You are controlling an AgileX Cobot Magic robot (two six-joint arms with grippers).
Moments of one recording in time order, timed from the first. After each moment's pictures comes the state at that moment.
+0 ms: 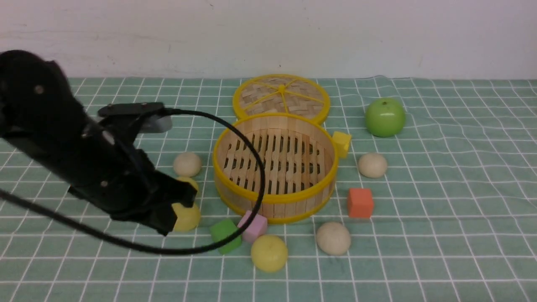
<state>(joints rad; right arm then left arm) -0.02 -0.01 0.02 0.13 0.38 -0.08 -0.31 1.51 -1.16 -0.24 0.92 0.02</state>
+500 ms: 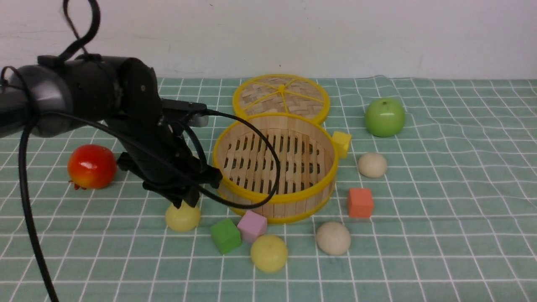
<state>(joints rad) -0.02 -0.01 0.02 0.13 0.38 -0.08 -0.32 1.85 -1.39 -0.09 0.86 0.00</state>
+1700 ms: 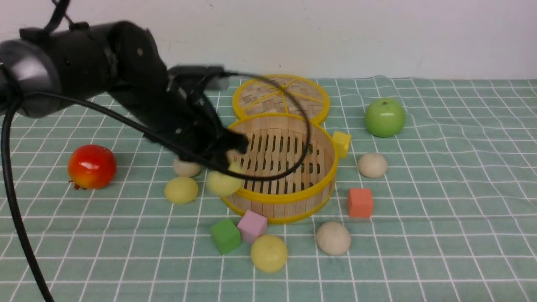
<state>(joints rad) -0.02 -0.01 0.02 0.13 0.38 -0.08 -0.37 1.79 -1.48 -0.33 0.81 0.15</state>
